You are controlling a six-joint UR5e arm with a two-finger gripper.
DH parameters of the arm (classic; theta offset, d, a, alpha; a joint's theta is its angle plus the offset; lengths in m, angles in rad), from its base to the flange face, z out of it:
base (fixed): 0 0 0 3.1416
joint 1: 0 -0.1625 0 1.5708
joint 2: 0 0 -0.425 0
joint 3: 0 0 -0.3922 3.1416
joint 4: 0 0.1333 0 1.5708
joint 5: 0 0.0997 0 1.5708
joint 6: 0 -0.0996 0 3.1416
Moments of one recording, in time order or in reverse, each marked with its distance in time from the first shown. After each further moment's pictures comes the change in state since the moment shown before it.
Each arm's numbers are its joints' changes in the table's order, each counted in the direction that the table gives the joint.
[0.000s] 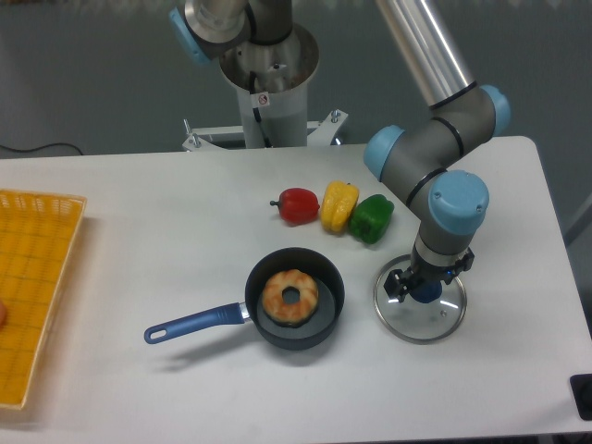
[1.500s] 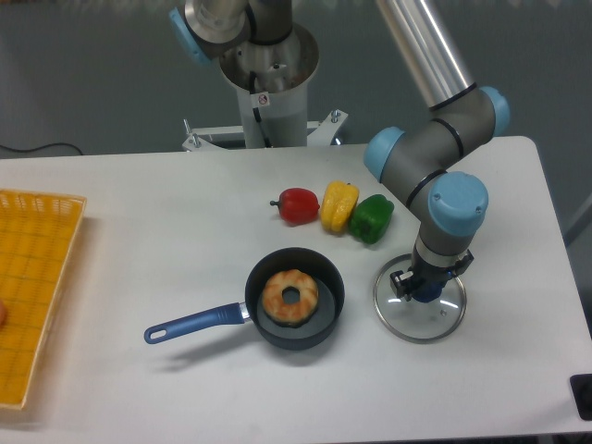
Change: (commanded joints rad) arm 0.000 0.002 0.003 0.002 0.018 -0.002
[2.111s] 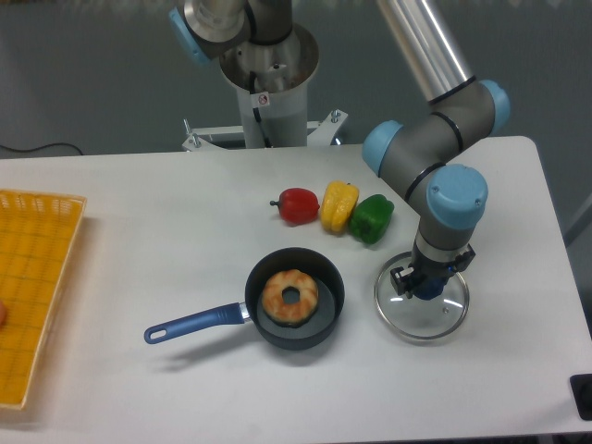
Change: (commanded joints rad) arm 0.002 -0.044 -0.005 -0.012 0.003 0.000
